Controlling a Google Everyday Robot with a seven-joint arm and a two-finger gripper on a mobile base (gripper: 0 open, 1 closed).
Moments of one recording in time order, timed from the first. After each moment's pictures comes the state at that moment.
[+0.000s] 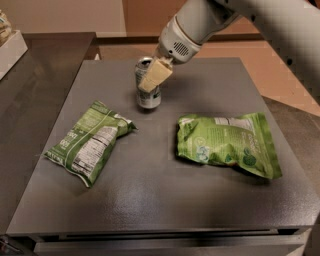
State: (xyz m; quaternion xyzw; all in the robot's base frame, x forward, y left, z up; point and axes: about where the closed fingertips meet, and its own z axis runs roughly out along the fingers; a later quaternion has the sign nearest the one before) arm 0.606 0.019 0.934 -0.63 0.70 0.18 0.28
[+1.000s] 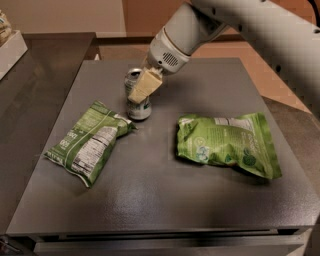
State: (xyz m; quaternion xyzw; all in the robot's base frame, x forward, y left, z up) arm 0.585 0.046 0.915 -0.64 0.69 0.22 0.26
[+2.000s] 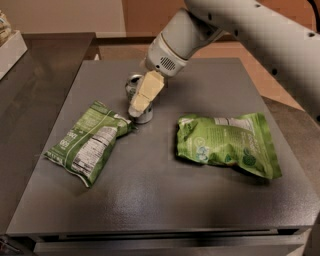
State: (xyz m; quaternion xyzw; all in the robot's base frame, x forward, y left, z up) arm 0.584 0.050 0.906 -0.64 0.69 0.22 0.25
